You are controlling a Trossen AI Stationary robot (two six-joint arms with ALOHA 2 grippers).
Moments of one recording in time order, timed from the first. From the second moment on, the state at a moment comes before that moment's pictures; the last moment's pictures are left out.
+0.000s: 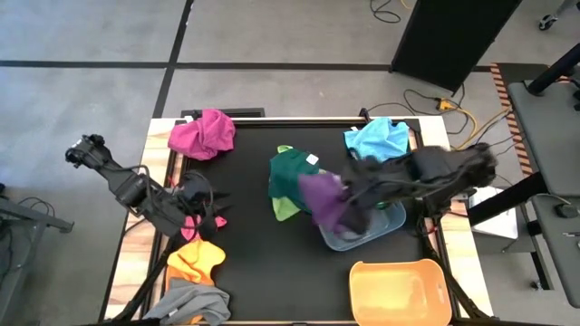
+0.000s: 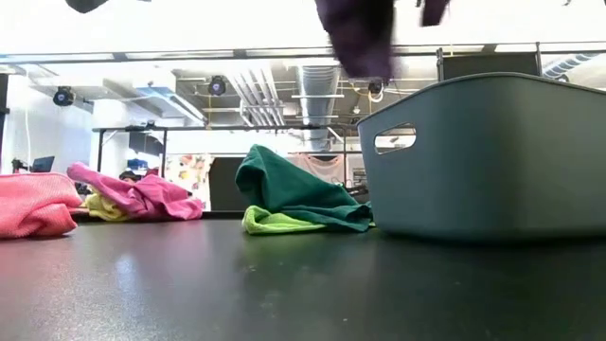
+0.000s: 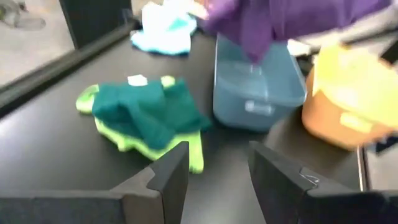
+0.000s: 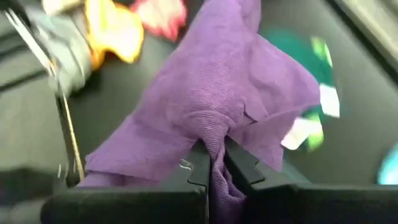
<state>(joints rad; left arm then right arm) -0.63 0.97 1.04 -0.81 -0.81 -0.85 0.33 1.66 2.10 -1.45 0.28 0.70</state>
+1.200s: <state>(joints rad) -0.63 0.99 1.14 -0.89 -0.75 -0.95 0.24 1.74 1.40 -1.11 0.05 0.70</state>
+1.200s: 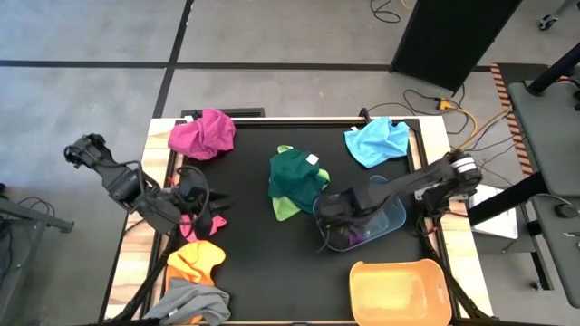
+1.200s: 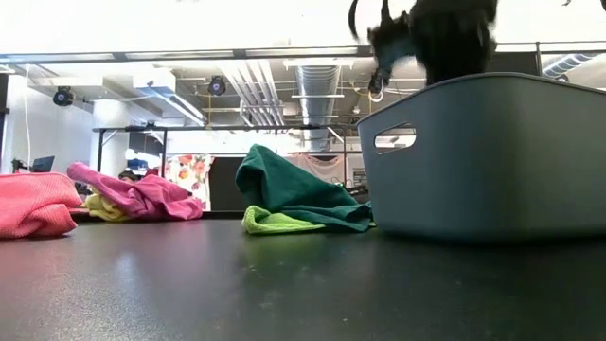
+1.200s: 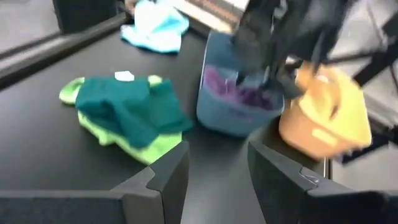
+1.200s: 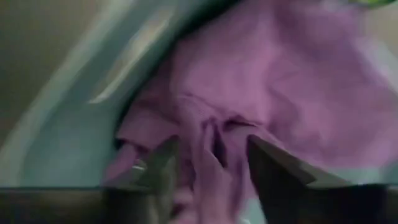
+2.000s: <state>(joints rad) -0.62 0.83 1.07 -1.16 -0.80 -0.84 -0.04 1.99 1.58 -0.42 0.39 0.64</state>
